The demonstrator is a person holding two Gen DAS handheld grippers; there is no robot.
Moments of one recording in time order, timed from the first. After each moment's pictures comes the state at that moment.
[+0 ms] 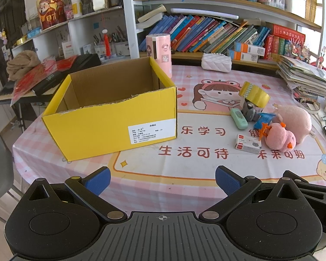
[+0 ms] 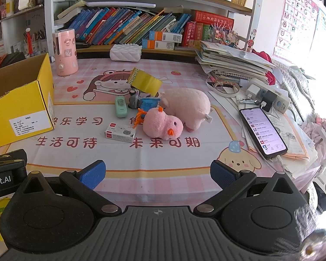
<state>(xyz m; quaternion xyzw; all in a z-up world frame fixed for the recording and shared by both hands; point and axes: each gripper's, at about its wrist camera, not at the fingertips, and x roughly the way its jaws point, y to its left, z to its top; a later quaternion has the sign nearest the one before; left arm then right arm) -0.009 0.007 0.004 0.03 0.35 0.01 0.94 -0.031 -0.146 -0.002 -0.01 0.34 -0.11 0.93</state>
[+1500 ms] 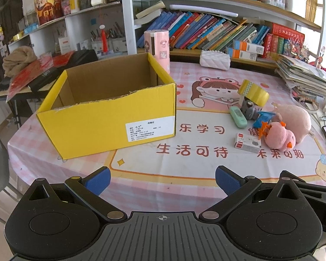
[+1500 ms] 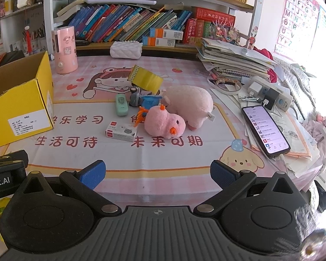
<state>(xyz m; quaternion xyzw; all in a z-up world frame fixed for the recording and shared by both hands) -0.005 0.008 0.000 0.02 0.36 0.01 0.93 -0.024 -0.148 -0.009 0.00 0.35 -0.10 0.93</state>
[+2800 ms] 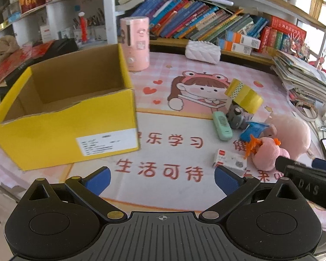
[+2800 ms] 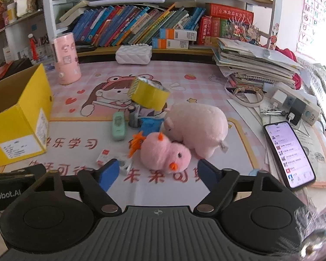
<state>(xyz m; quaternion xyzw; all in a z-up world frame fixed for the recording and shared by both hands) 0.071 -0.039 -0.013 -0.01 0.40 -0.02 0.91 0.054 -0.206 -0.010 0.03 0.36 -0.04 0.93</state>
